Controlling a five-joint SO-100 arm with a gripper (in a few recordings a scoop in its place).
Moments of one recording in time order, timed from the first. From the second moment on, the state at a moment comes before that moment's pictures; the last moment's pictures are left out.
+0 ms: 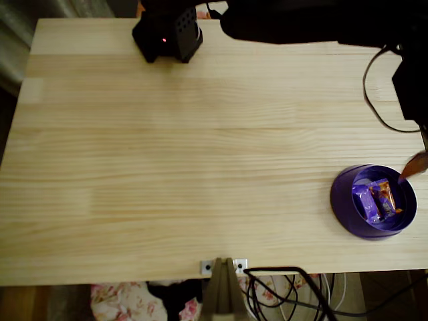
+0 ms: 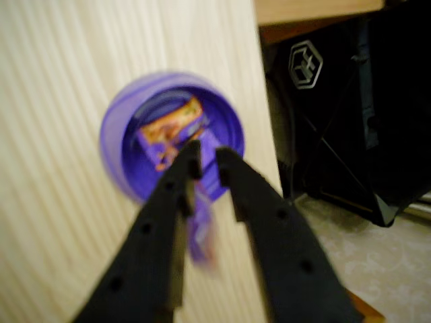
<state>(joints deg) -54.6 35.1 2.0 69.5 50.4</state>
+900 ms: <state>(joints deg) -45.1 39.4 -0.7 96.9 38.7</state>
